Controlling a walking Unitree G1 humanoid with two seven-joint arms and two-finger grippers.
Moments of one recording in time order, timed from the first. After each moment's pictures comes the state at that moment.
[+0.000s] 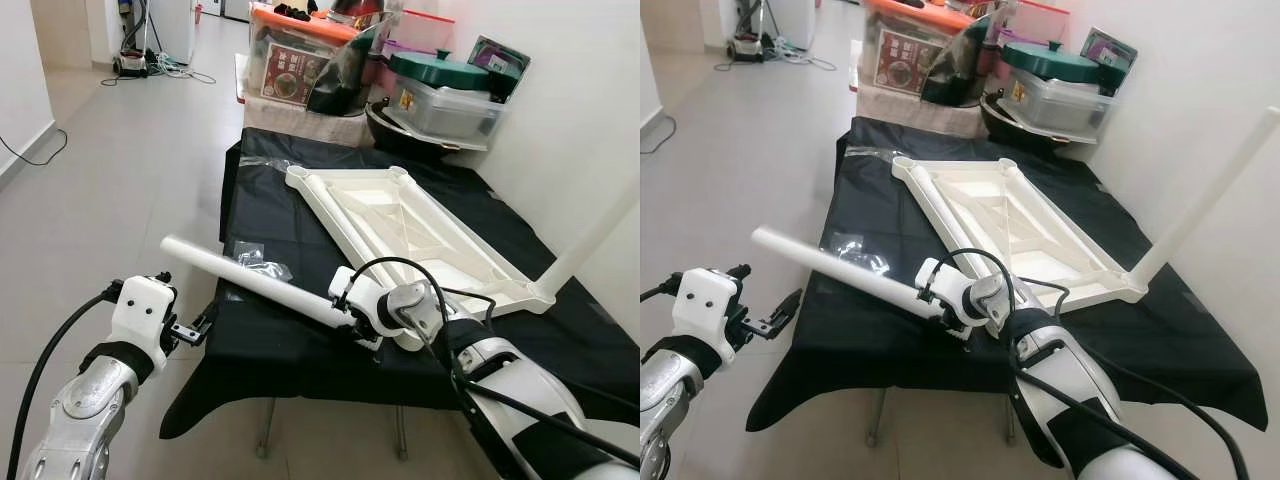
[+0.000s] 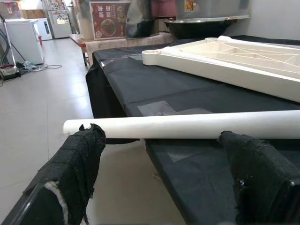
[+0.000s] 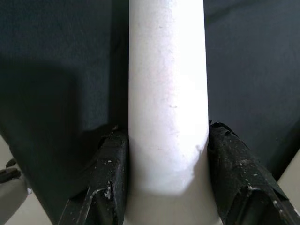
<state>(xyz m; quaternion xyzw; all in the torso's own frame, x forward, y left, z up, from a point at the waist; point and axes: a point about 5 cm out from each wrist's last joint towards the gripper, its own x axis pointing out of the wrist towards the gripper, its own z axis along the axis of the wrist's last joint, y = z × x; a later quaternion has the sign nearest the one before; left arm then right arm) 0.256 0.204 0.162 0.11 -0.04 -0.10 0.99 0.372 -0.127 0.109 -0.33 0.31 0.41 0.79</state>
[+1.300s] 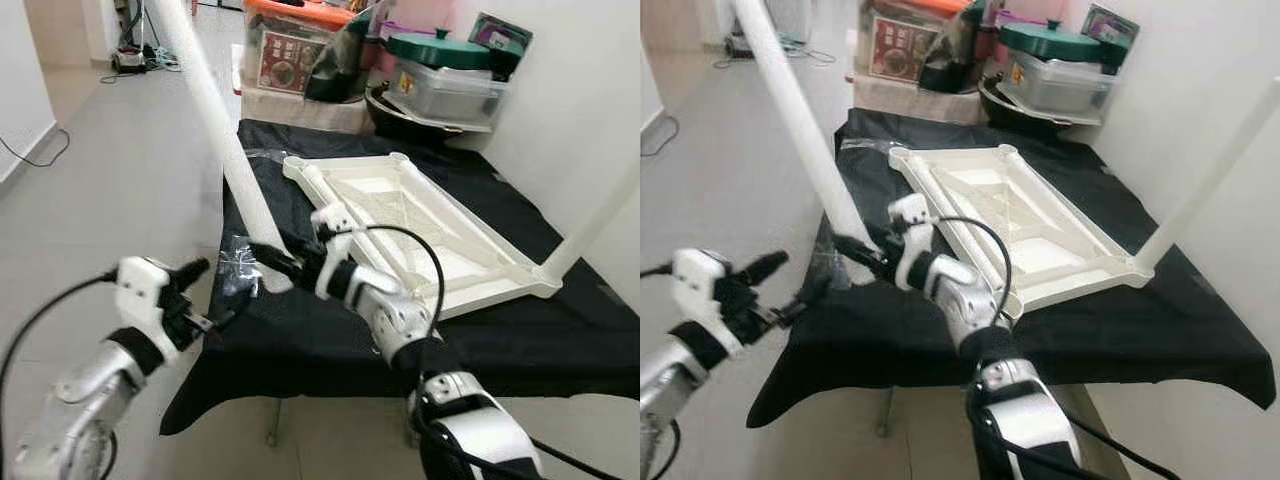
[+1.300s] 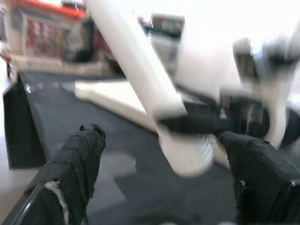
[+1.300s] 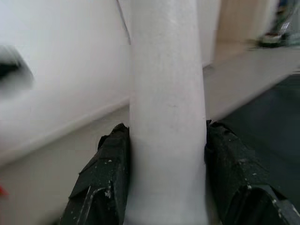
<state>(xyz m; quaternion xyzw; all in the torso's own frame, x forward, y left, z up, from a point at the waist) 0.250 0.194 0.203 -0.06 -0.11 -0.25 0.96 0.369 -0.068 0.166 0.01 -0.01 0.44 0.90</state>
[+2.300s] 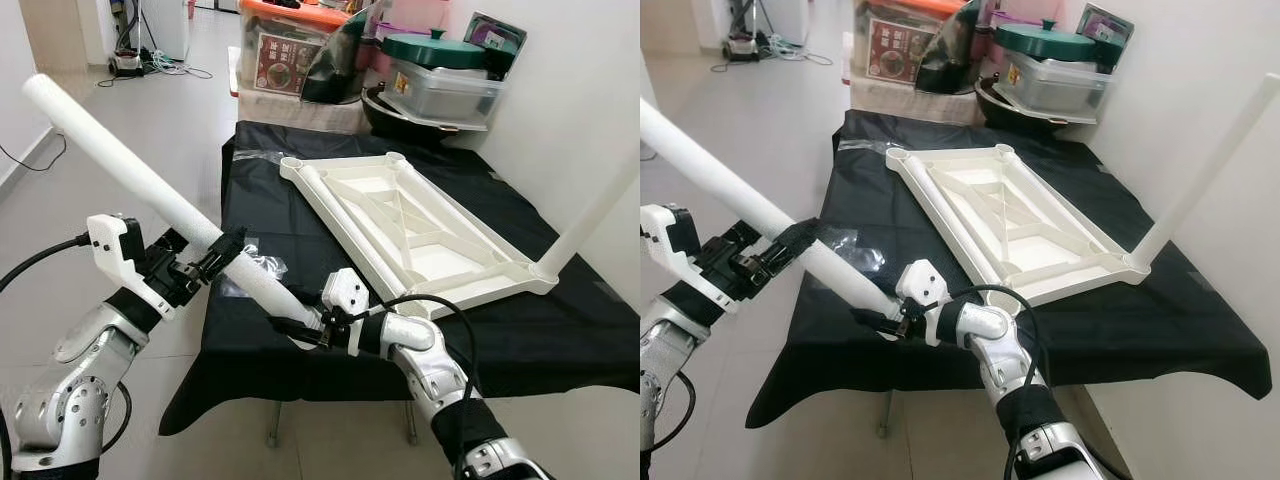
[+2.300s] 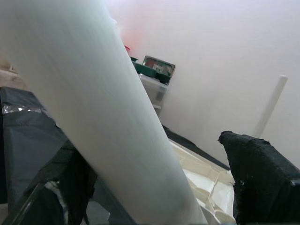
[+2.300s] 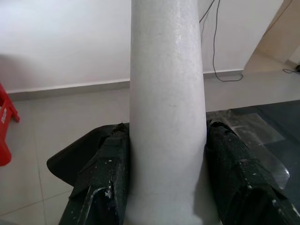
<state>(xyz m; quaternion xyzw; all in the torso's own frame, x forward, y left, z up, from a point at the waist) 0.273 0.193 0.225 -0.17 -0.15 -0.25 0.94 0.320 -0.075 0.135 -0.11 -0.04 0.55 0.83</state>
